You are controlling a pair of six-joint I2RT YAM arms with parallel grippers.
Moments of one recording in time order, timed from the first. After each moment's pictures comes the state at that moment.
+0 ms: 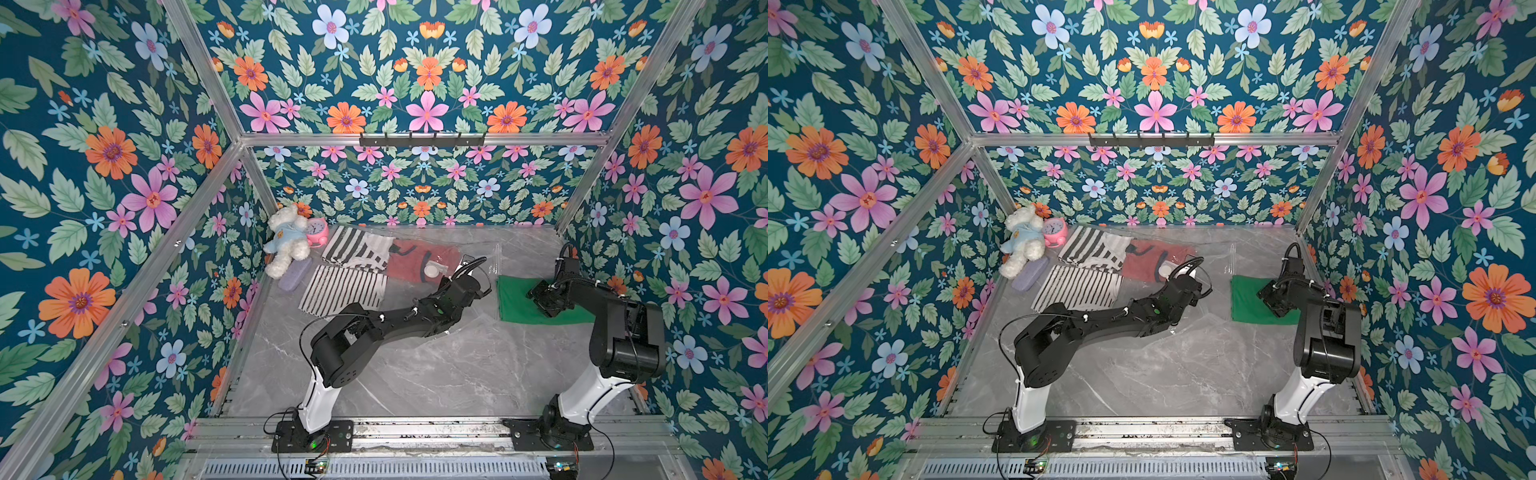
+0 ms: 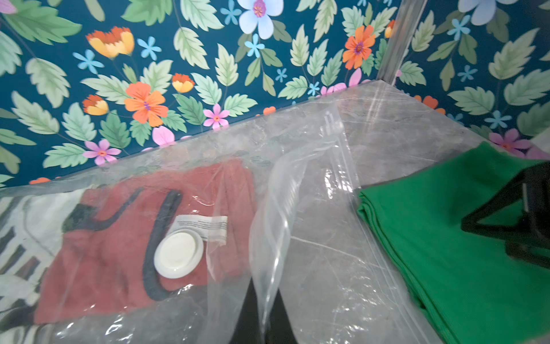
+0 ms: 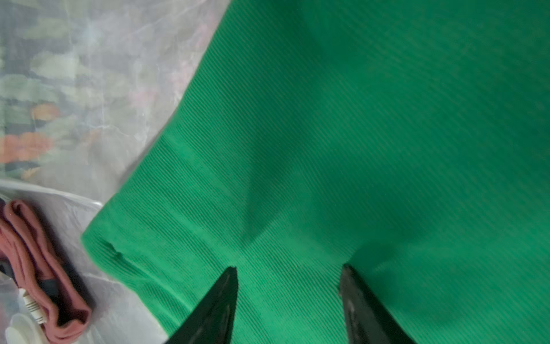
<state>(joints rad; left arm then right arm) -1.03 2.00 1.37 0.21 -0.65 -0.18 -0.25 1.75 1.02 -0.42 -0.18 0.66</state>
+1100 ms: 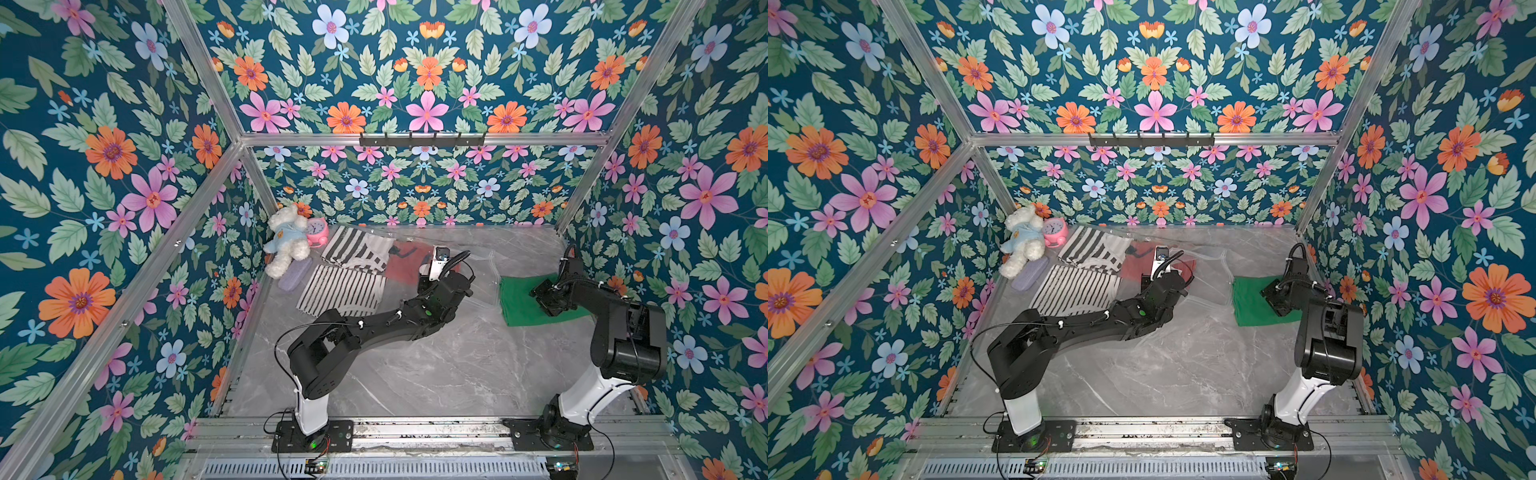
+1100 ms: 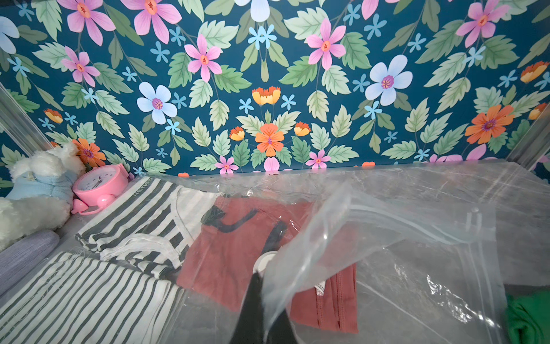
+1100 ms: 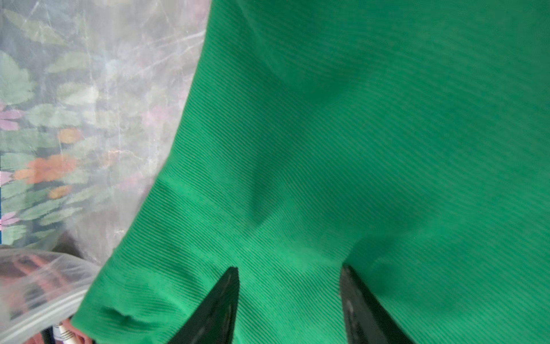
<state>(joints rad) -1.02 1.84 1.25 0.24 -1.01 -0.24 -0.27 1.74 1.01 -0.39 -0.20 0.70</state>
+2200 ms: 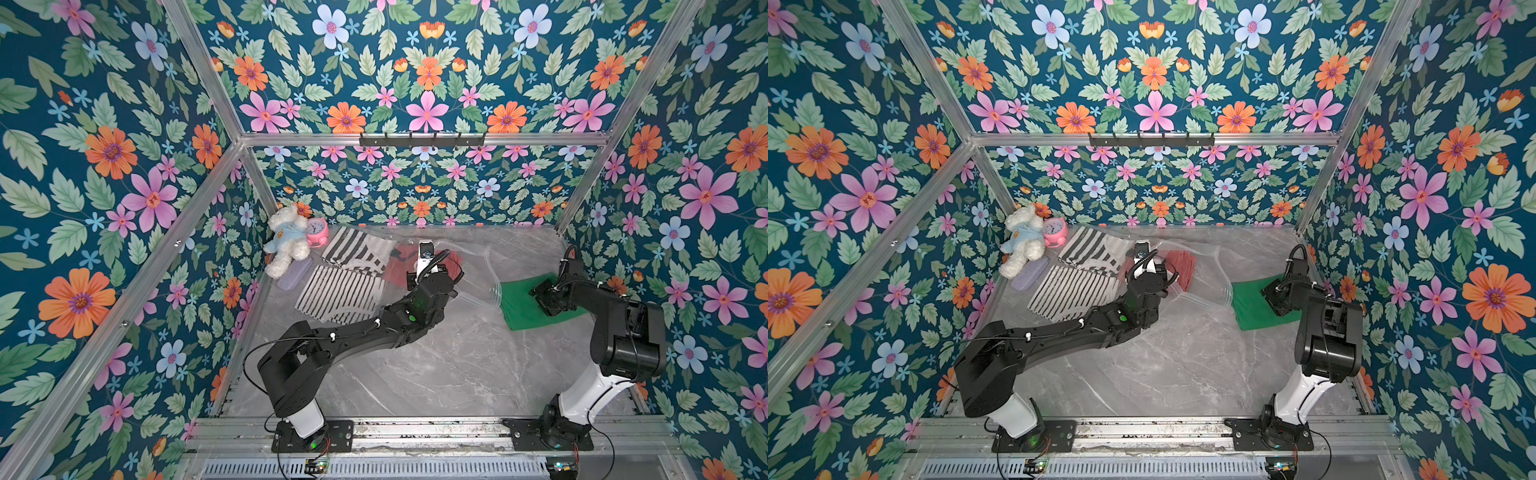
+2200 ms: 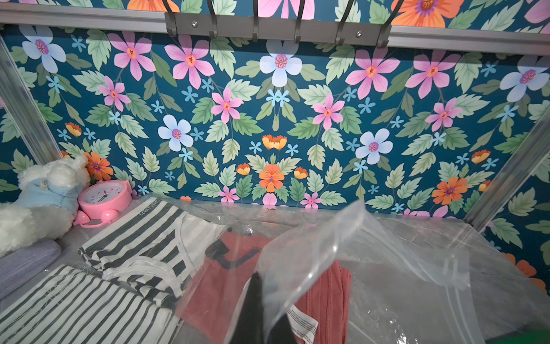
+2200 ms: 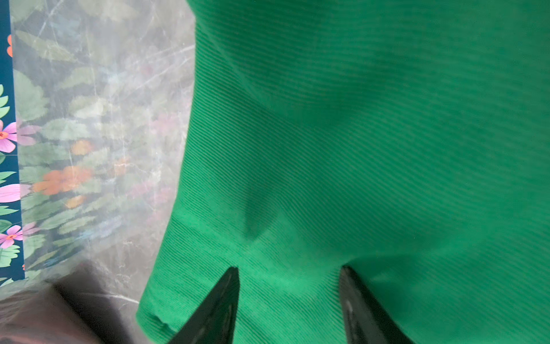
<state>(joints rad) -1.03 1.67 1.14 0.39 -1.00 -0.19 -0.27 1.77 1.00 -0.33 -0.22 0.74</state>
